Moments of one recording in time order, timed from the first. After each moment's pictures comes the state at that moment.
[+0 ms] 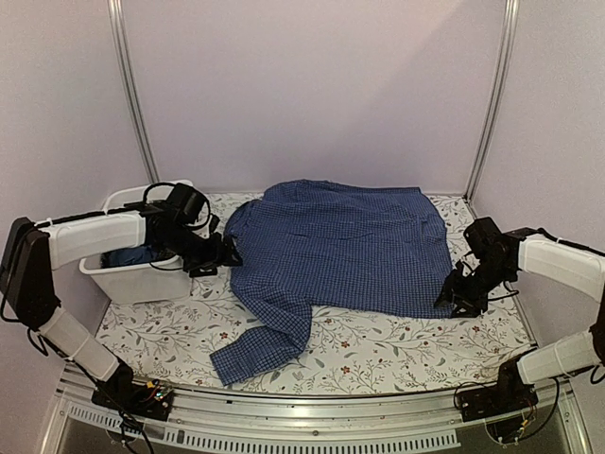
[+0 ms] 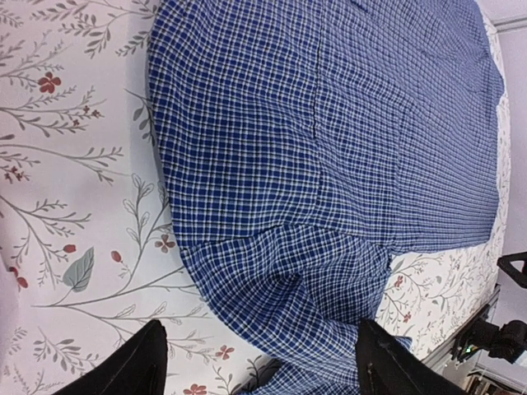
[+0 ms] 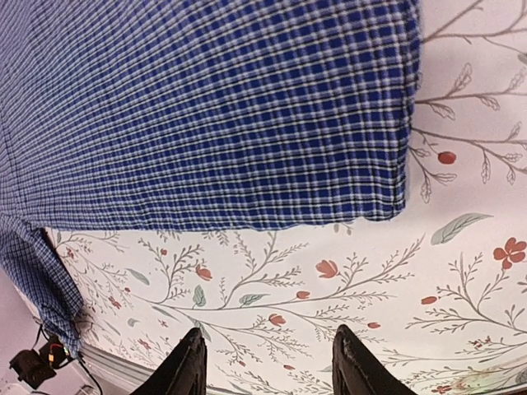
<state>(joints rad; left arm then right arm) -0.45 1.51 1.03 -0.55 0.25 -0.58 0.25 1.27 0.77 -0.85 -0.29 0.63</state>
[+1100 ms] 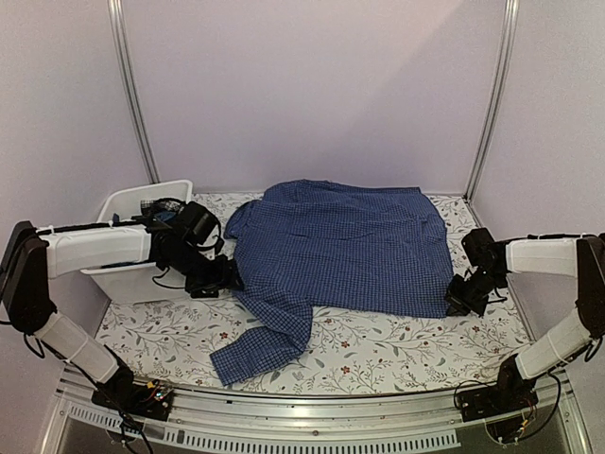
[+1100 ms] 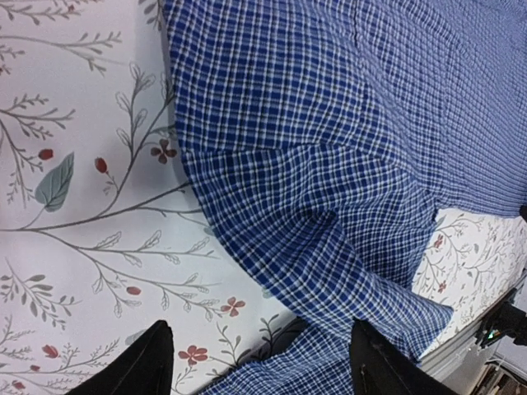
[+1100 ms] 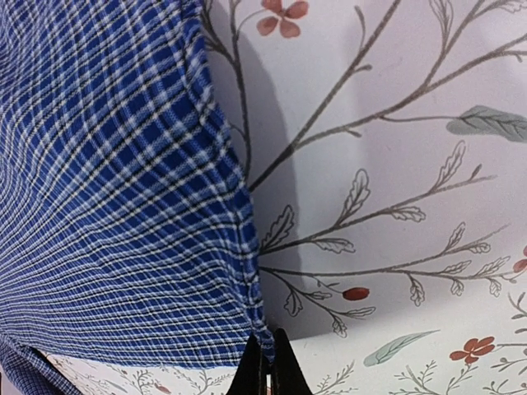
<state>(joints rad) -0.56 1.49 0.95 -0.60 0.18 -0.68 0.16 1.45 0.70 -0.63 -0.16 0.77</state>
